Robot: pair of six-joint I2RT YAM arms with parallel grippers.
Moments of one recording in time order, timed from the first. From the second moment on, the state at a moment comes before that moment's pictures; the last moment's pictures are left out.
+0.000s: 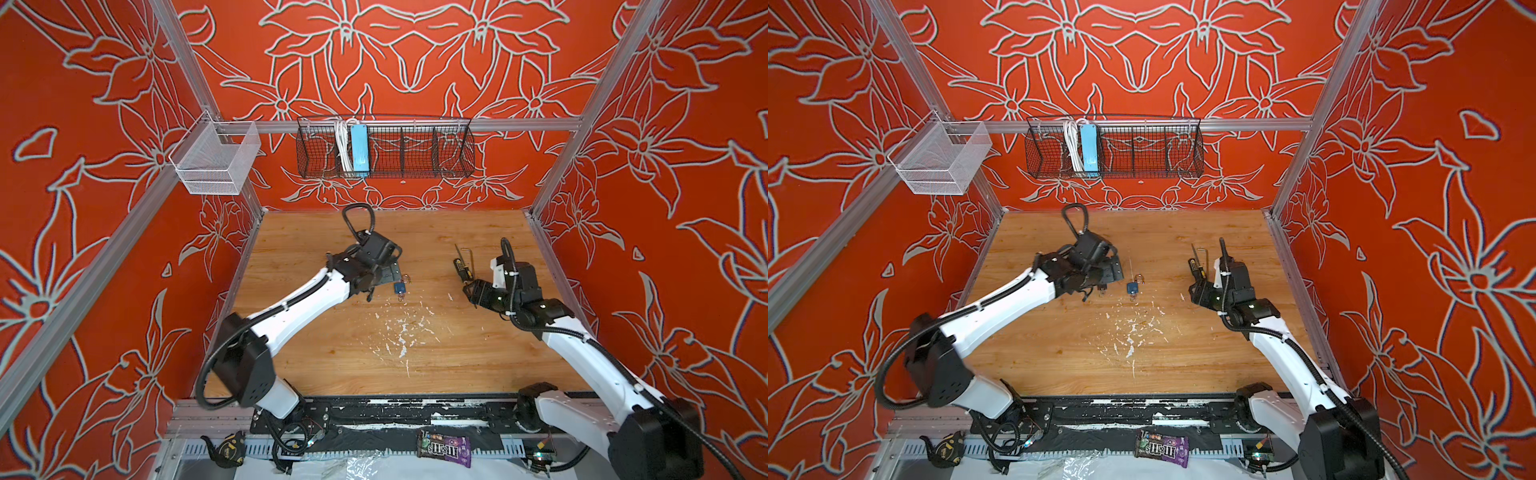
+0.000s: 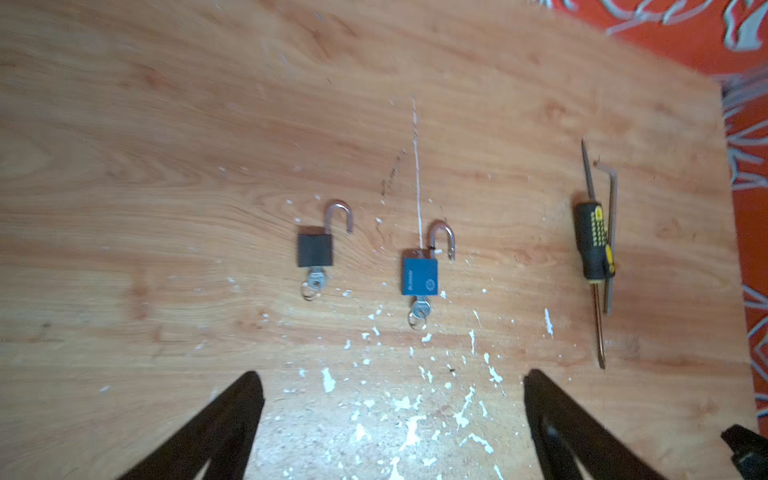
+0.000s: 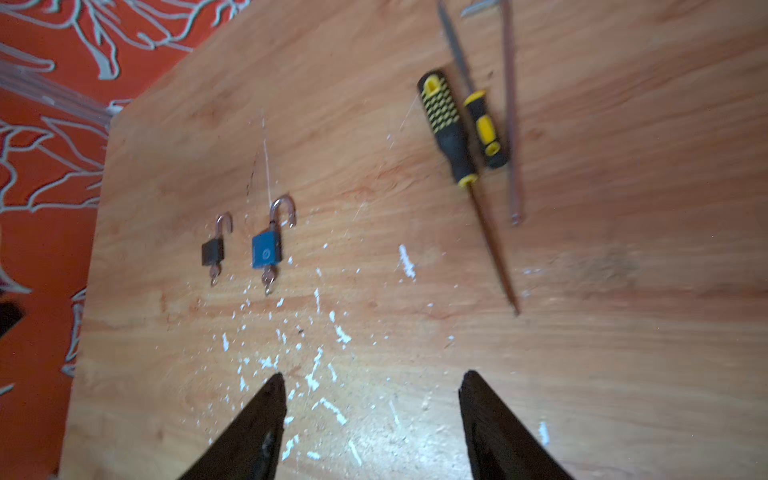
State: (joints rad) left arm -0.59 1.44 1.27 -0.72 -0.29 -0.80; right arm 0.20 1.03 0.73 -0.45 -0.14 0.54
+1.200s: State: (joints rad) left arm -0.03 1.35 0.33 0.46 -0.25 -0.13; right arm 0.02 1.43 0.30 0.65 0.14 0.03
